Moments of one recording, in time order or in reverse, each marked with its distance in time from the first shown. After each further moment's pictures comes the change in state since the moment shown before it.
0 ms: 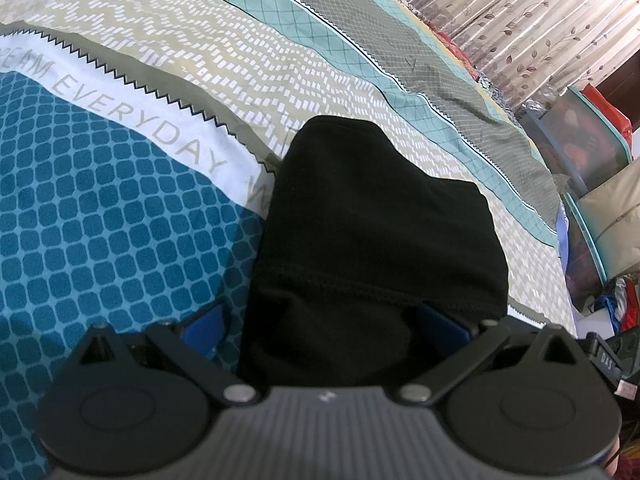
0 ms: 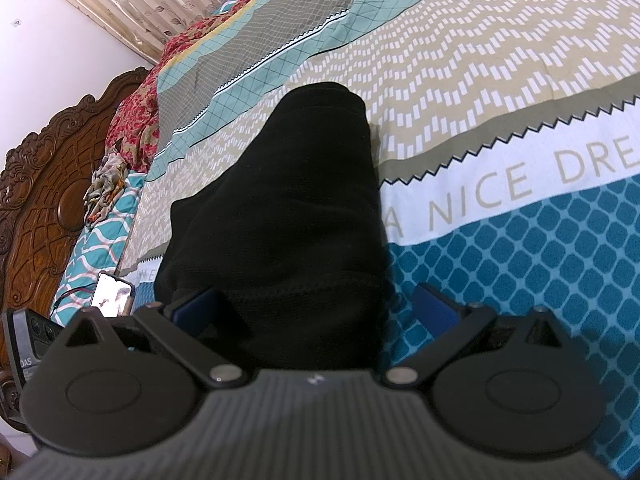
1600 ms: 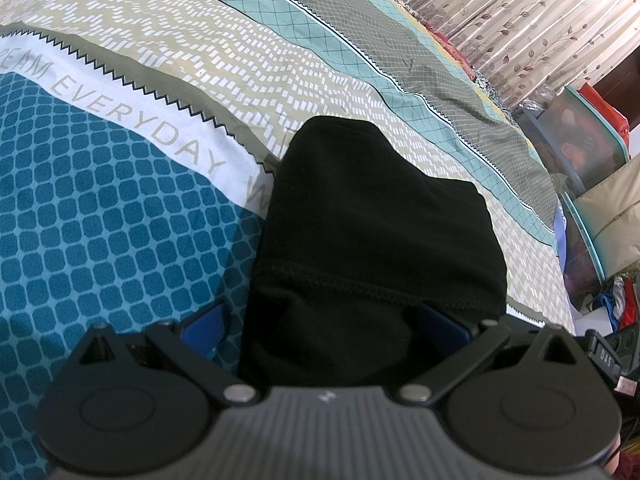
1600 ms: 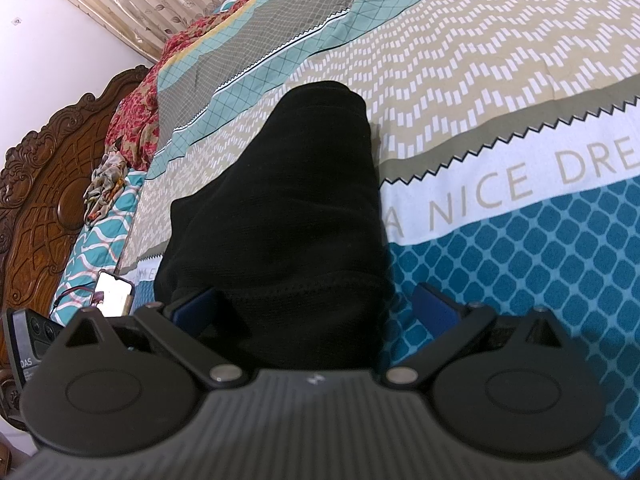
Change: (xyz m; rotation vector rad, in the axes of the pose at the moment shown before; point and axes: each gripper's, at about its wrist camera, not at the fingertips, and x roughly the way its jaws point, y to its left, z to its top) left arm 0.003 0.004 0.001 0.007 -0.004 -0.010; right arm 0.001 0.001 -0.001 0.001 -0.003 -0.002
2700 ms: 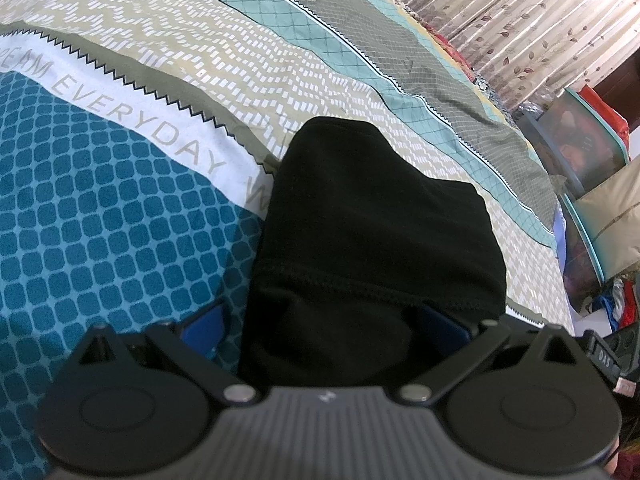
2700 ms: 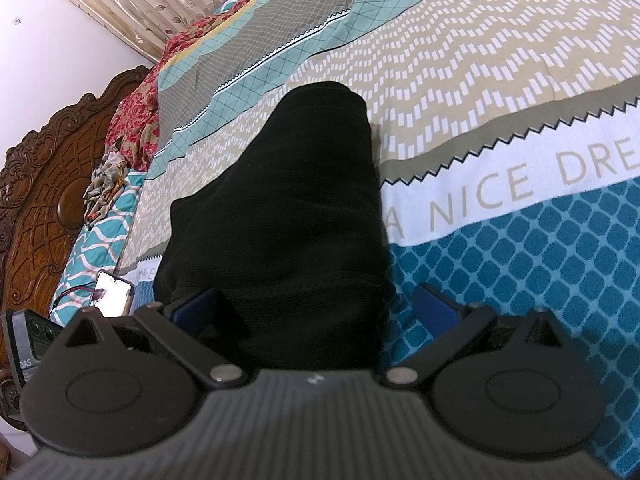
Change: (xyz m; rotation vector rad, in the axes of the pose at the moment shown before) left arm 0.000 0.000 -0.001 -0.010 -0.002 0.000; right arm 0.000 0.000 0.000 -0.003 -0.001 -0.001
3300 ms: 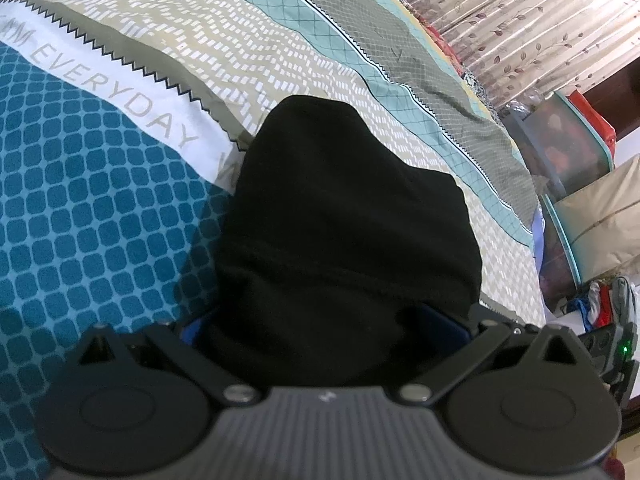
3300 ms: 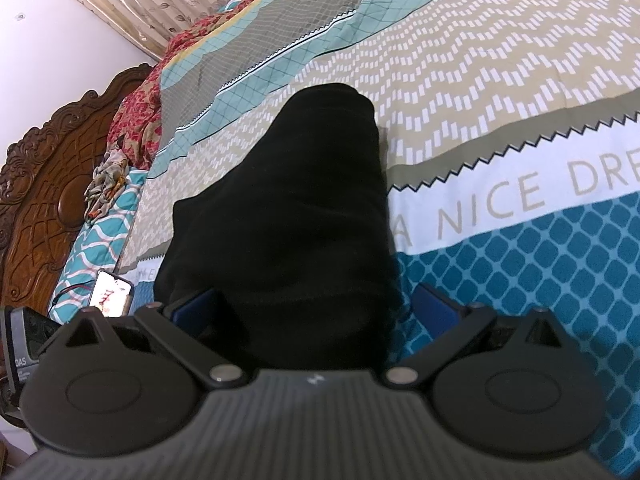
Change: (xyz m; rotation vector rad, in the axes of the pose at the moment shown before) left arm 0.014 -0.004 0.004 -0.042 0.044 -0.080; right arm 0.003 -0.005 0.010 -0.029 0.015 0.014
